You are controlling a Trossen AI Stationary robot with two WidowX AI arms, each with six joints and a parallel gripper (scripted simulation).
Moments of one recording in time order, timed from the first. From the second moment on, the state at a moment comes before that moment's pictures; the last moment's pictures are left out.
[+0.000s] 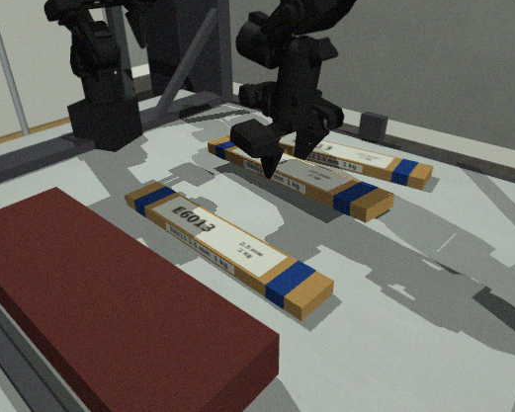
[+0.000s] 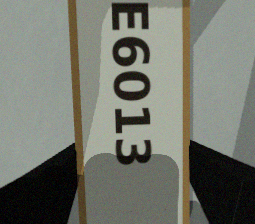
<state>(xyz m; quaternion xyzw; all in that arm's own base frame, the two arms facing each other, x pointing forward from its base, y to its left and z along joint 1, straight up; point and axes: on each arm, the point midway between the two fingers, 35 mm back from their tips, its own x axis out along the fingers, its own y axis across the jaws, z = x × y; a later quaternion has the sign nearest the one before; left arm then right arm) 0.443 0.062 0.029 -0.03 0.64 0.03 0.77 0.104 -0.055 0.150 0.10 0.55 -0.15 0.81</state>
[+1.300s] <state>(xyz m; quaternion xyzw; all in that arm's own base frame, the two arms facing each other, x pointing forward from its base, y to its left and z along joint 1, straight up) 0.454 0.063 0.072 -0.02 0.63 0.03 0.77 0.104 -0.055 0.150 0.10 0.55 -0.15 0.81</state>
